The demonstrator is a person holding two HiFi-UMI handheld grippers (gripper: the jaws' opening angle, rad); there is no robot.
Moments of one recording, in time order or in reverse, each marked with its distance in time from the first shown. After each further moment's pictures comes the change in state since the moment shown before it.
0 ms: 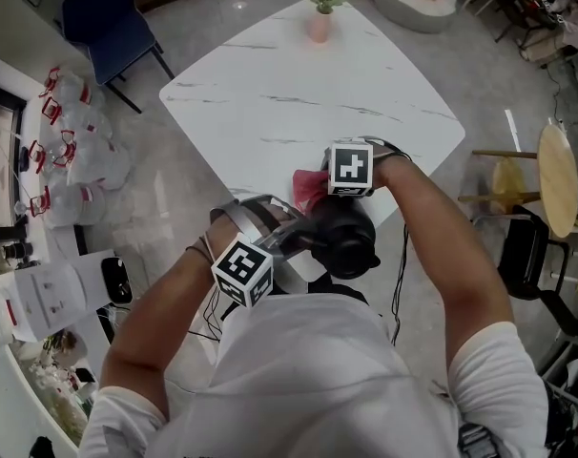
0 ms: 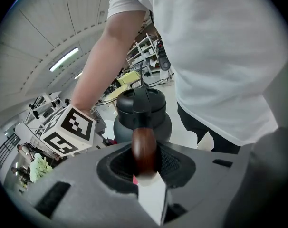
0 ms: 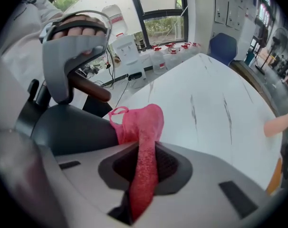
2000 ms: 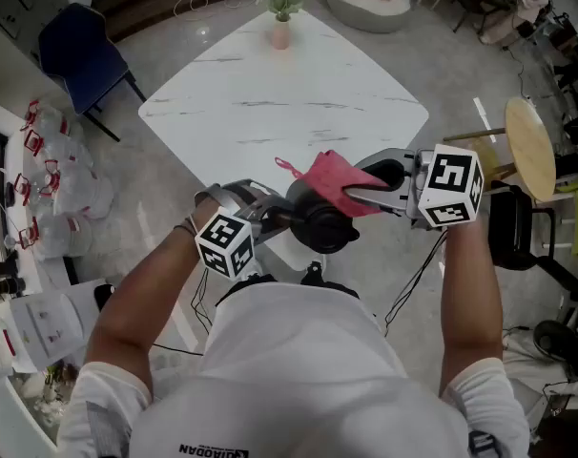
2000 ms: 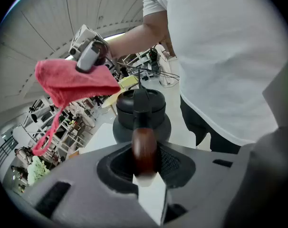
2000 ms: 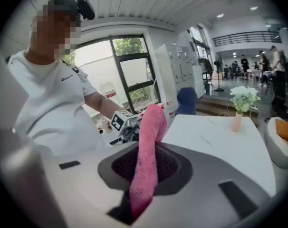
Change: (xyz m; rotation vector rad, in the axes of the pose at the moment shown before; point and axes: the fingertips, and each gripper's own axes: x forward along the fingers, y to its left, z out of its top) left arm 0.002 -0.004 -0.006 0.015 -0.048 -0.023; right arm -0.214 0.128 0.020 0.302 -0.812 -0.148
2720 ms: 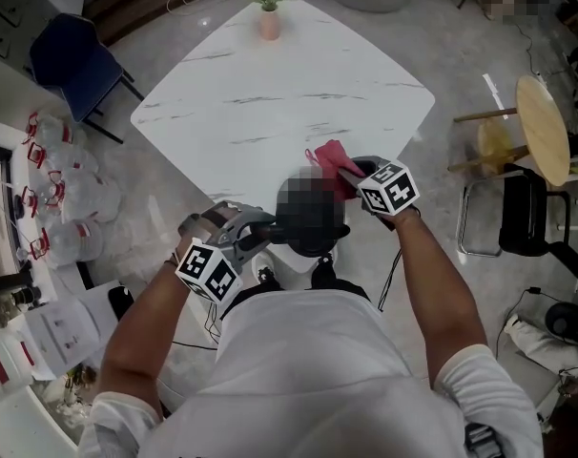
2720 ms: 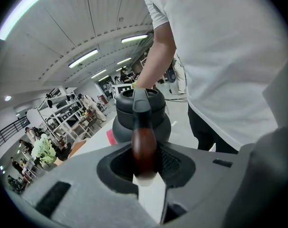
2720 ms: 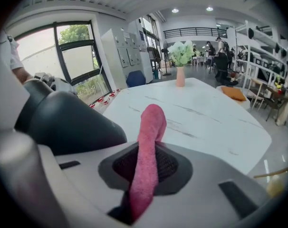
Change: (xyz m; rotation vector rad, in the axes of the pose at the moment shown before) left arm -0.013 -0.010 -0.015 -0.169 -0.028 0.138; right arm 0.059 -0.151 -0.206 0.361 0.113 -0.515
